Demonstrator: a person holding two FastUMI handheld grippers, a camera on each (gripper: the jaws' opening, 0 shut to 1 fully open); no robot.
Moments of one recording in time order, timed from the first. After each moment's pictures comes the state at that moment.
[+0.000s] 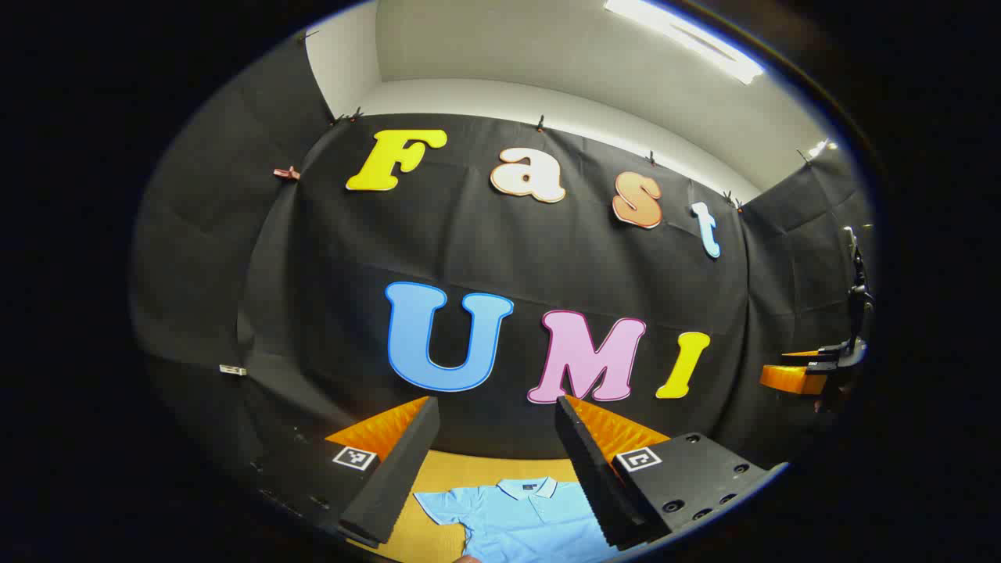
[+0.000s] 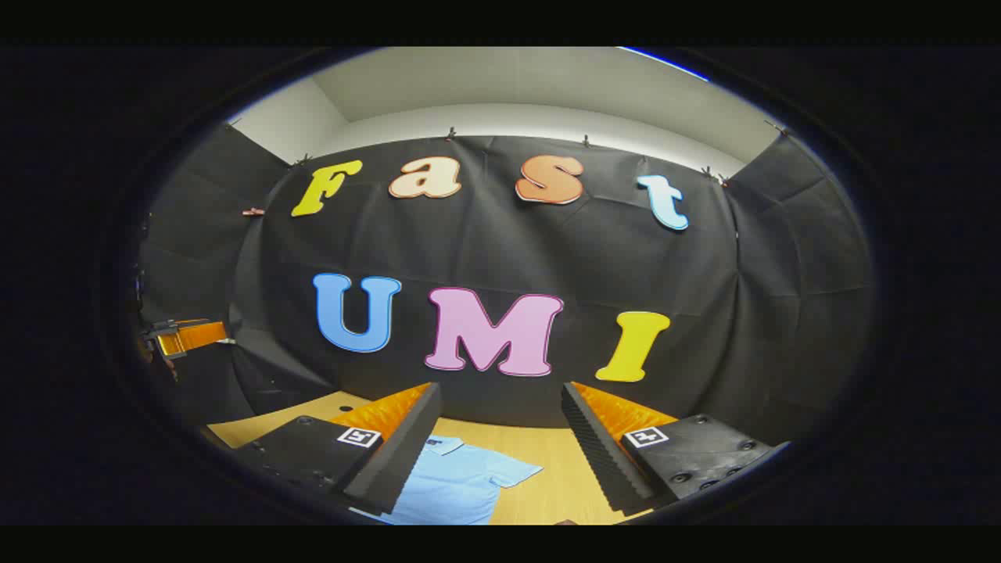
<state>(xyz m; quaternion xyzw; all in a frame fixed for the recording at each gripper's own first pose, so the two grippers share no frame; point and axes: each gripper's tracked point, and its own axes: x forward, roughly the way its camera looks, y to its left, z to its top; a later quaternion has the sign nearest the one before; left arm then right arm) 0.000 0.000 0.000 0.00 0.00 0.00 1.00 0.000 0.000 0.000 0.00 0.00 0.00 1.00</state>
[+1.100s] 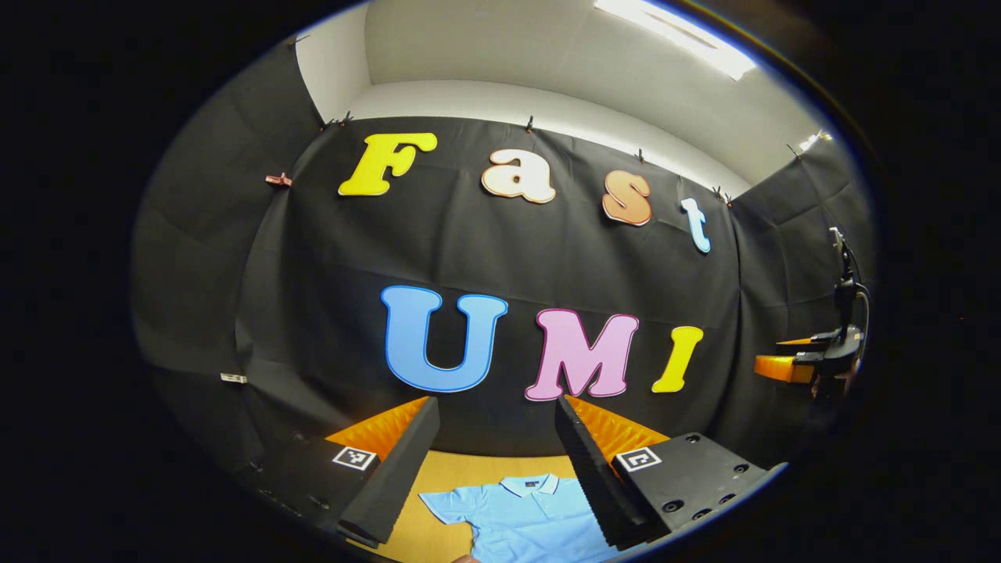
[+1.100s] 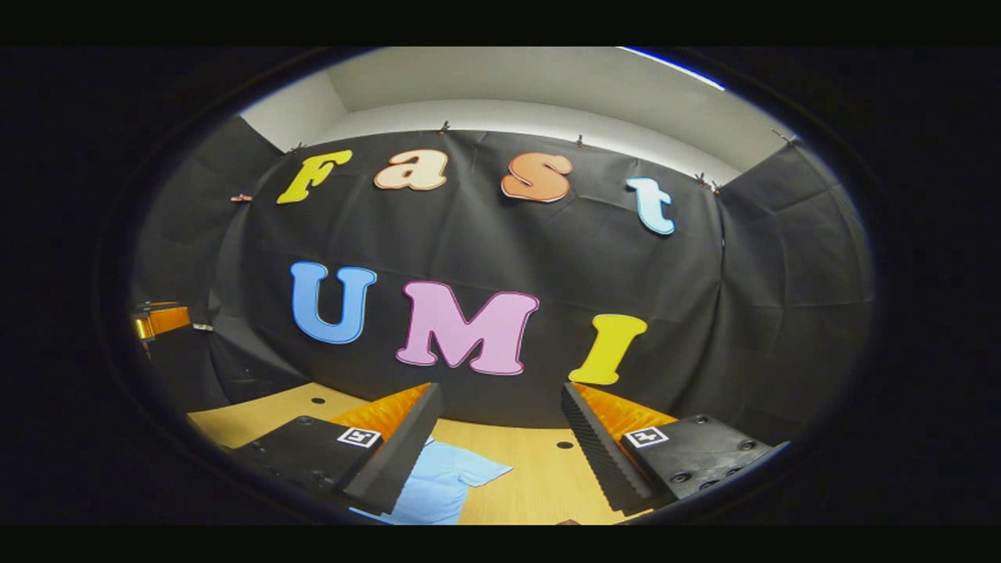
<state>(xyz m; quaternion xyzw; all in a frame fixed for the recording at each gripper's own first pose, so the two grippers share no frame) -0.016 0.018 0.007 0.02 0.00 0.00 1.00 0.015 -0.028 0.002 -0.03 0.01 -0.03 1.00</state>
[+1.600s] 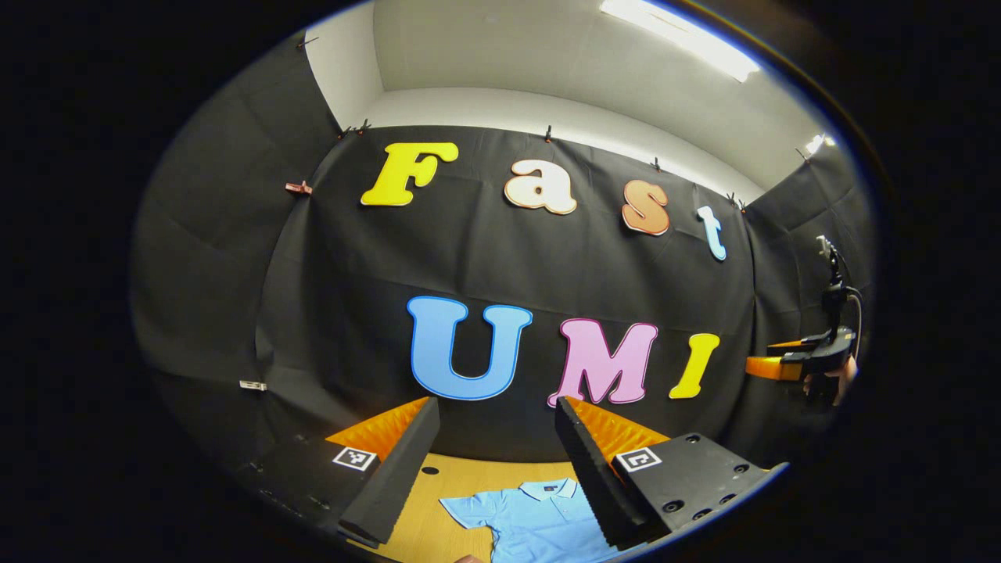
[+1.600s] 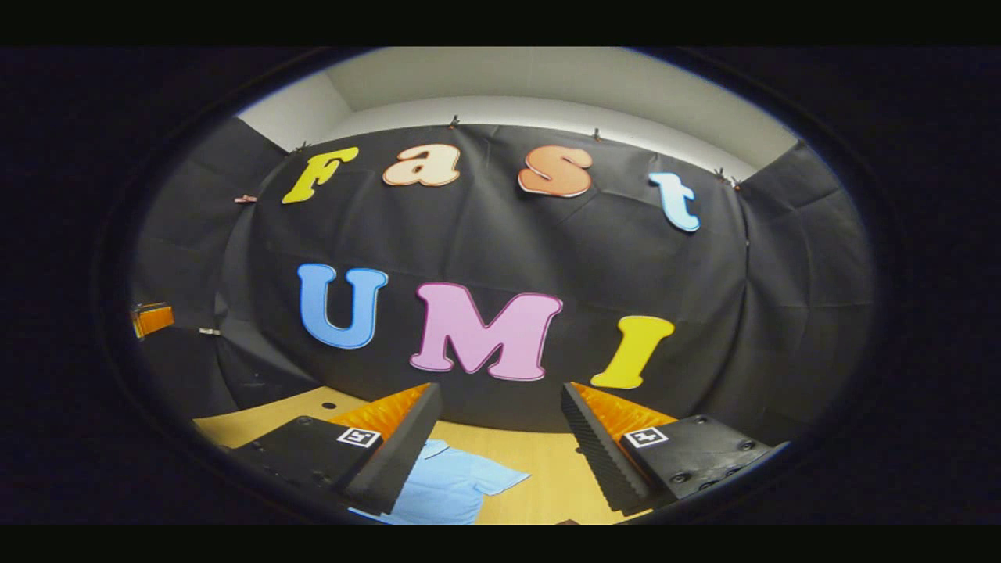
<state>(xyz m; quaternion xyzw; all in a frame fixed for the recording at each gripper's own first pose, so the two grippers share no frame) -0.021 0.047 0.016 0.01 -0.01 0.01 1.00 0.061 0.005 -0.010 -0.02 0.03 0.01 1.00</state>
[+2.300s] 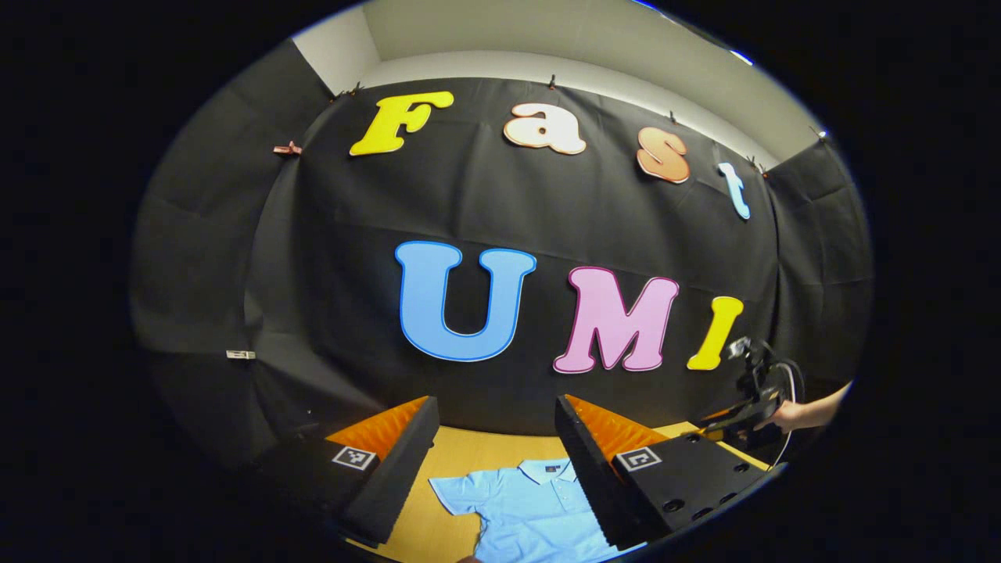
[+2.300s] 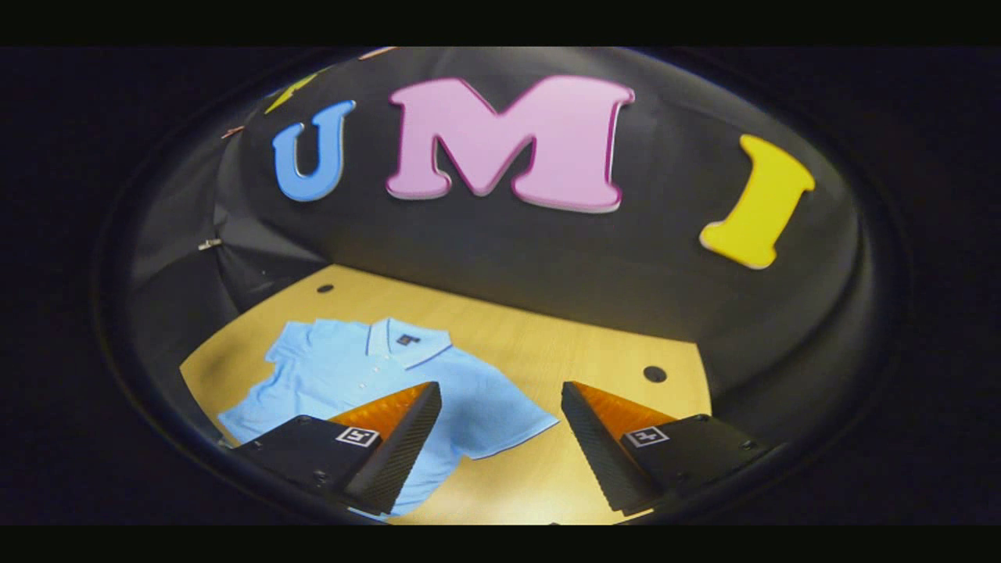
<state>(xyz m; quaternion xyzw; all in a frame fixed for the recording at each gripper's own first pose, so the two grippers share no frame) 0.068 0.019 -0.052 0.00 0.07 0.05 1.00 0.230 -0.037 -0.352 -0.01 0.36 0.13 0.92</state>
